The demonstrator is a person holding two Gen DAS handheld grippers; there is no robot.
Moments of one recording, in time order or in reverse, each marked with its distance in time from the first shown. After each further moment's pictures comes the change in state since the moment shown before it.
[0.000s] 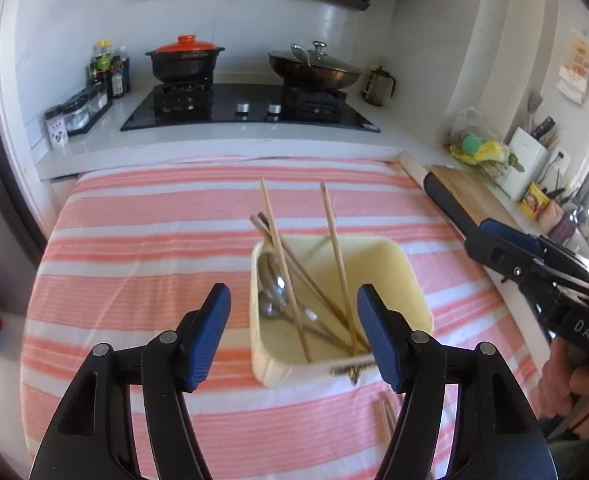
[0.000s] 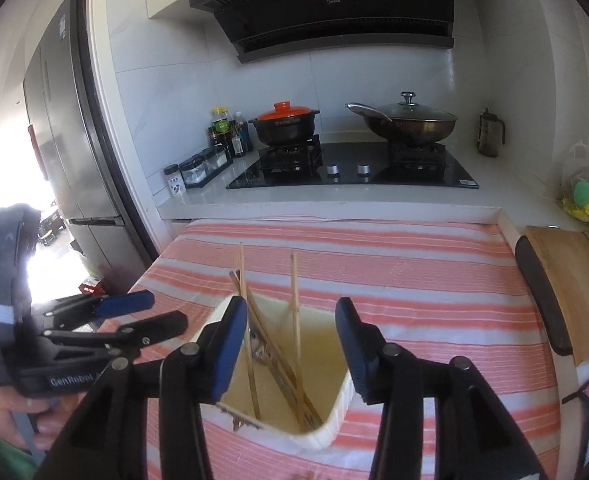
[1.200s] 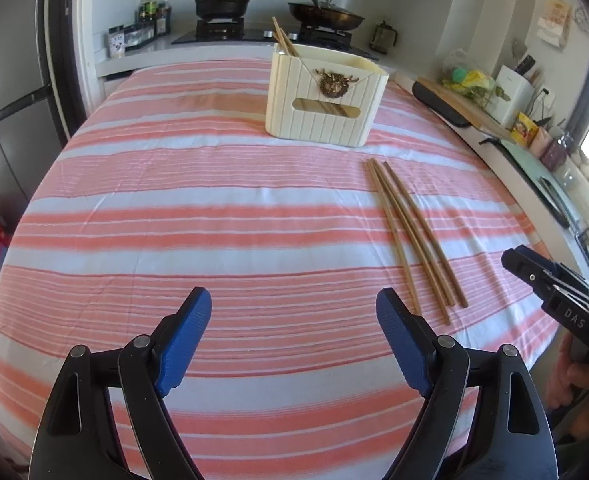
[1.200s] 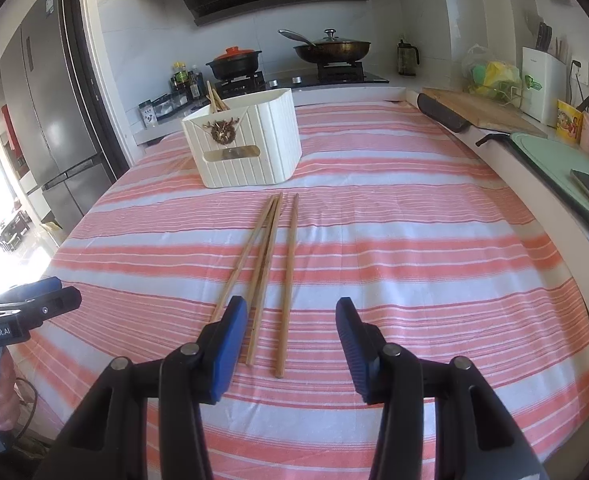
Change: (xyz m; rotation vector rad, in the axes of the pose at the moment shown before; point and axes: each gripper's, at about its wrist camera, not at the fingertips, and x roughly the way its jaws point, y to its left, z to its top) left arm -0.096 -0.033 -0.259 -0.066 0.073 0.068; right arm -0.150 0.024 -0.282 0.130 0.096 -0.169
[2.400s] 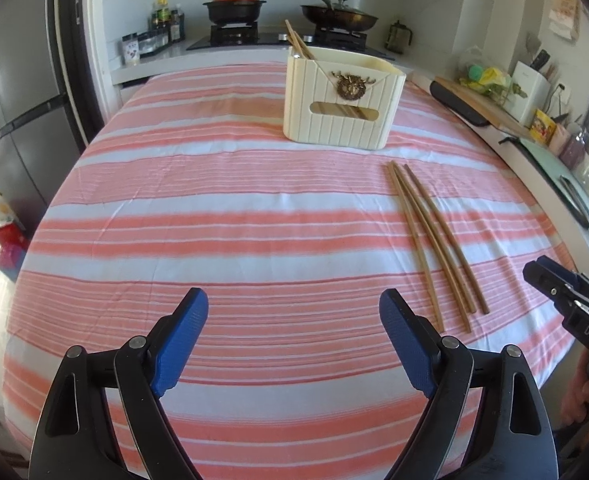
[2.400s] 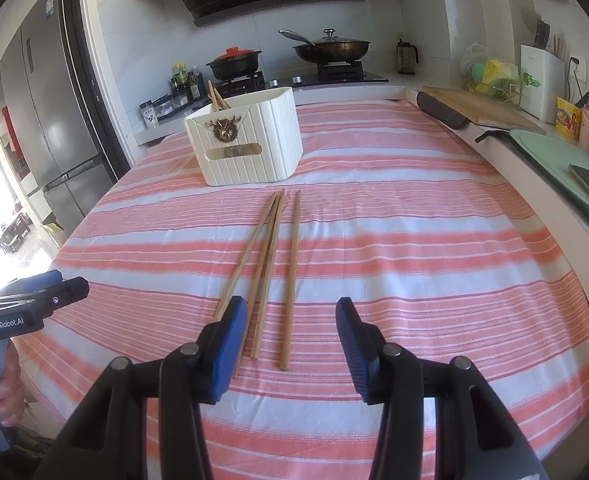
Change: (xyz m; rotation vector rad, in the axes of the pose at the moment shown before) left arm 0.003 0.000 0.003 0.021 -0.014 0.093; right arm 0.001 0.004 -0.004 0.014 0.003 0.002
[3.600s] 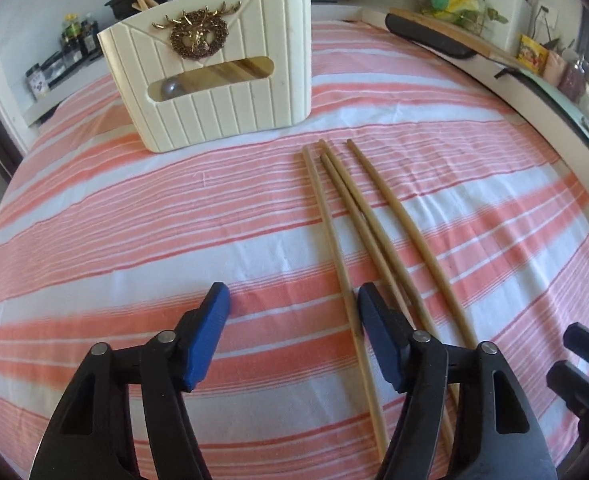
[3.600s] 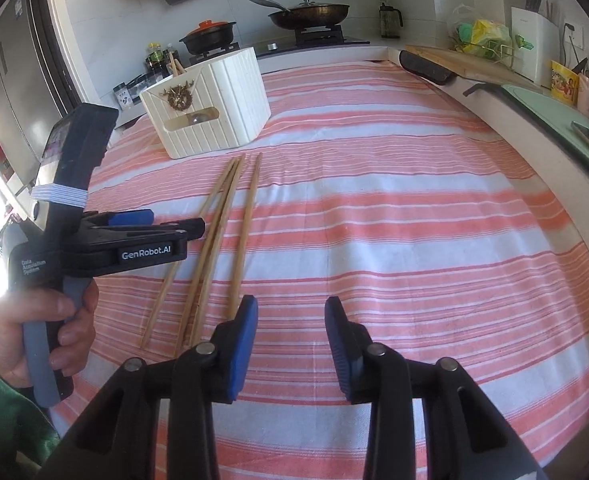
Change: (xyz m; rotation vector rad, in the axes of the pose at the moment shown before) left arm 0.134 -0.108 0.052 0.202 0.103 -0.039; right arm 0.037 -0.036 -0.007 0.045 0.112 -0.022
